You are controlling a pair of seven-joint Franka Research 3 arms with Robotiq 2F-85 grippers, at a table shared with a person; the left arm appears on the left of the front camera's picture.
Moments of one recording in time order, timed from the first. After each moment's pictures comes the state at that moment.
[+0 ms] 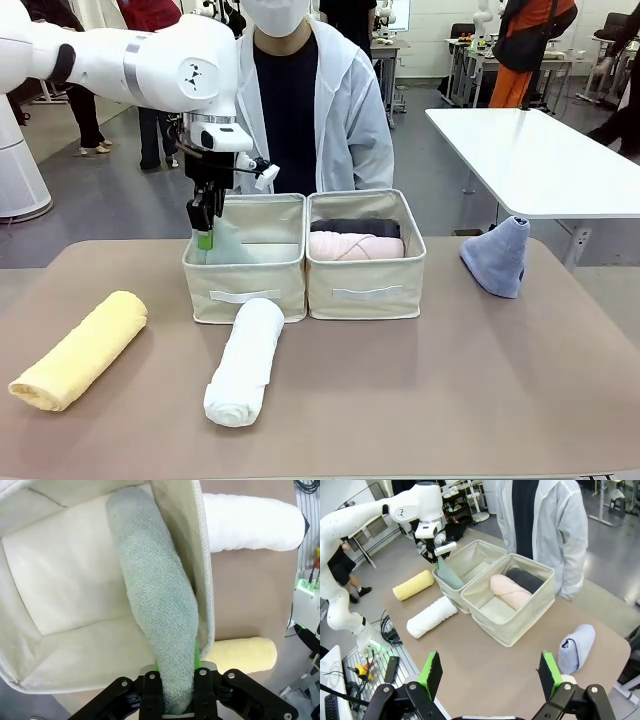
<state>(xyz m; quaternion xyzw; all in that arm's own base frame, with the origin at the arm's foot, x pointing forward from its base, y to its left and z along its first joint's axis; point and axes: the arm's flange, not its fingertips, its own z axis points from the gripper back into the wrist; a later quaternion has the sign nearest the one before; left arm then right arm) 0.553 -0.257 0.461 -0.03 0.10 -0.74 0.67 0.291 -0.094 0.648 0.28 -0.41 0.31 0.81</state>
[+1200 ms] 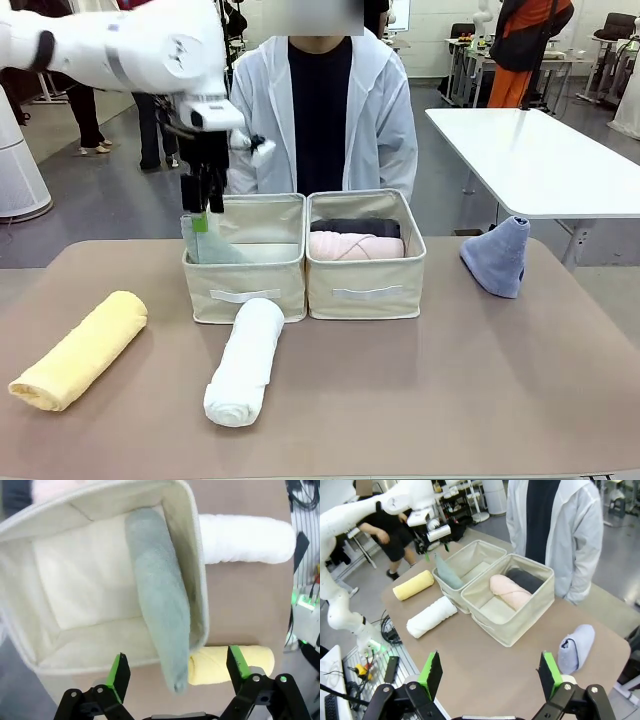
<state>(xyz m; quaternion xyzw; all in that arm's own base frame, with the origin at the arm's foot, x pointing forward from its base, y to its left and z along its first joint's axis) 0.550 -0.236 0.521 -0.06 0.03 -0.73 0.68 0.291 -0.094 0.648 0.28 -0.41 0.31 0.81</state>
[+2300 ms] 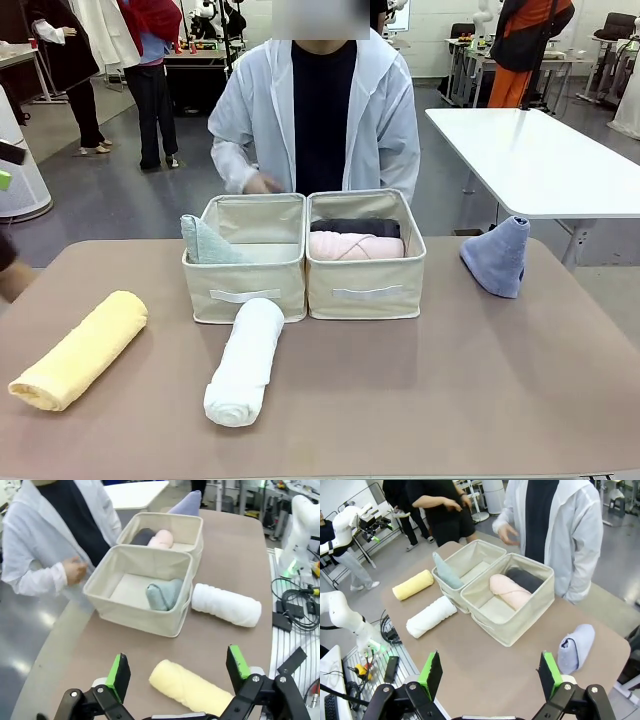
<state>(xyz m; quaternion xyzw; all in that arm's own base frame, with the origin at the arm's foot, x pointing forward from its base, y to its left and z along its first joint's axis) 0.362 0.096 0.570 -0.26 -0.40 -0.50 0.72 0.291 -0.095 0.647 0.28 -0.41 0.31 0.81</state>
